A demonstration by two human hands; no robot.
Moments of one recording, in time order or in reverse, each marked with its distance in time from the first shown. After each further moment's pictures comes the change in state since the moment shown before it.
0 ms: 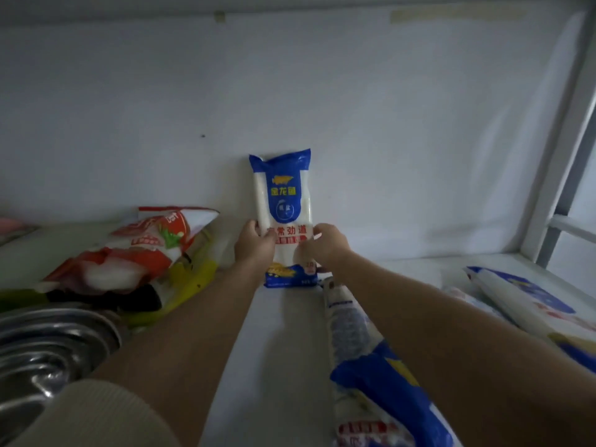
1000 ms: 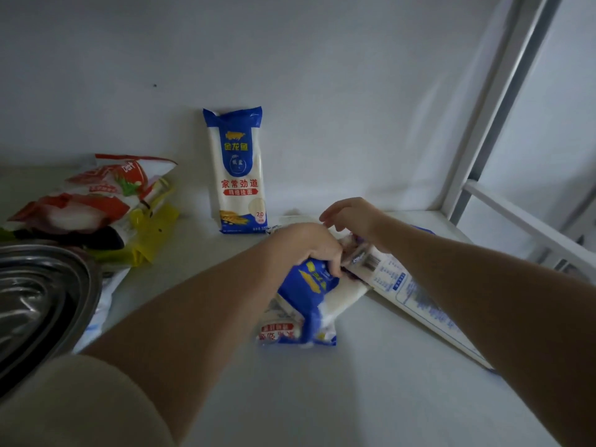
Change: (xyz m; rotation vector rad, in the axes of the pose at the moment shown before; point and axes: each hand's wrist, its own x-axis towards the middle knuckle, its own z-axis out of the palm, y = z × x) left_hand -0.170 0.092 0.068 0.864 -0.955 -0.162; right_hand -0.092 0.023 -0.127 -0.220 -0.094 0.076
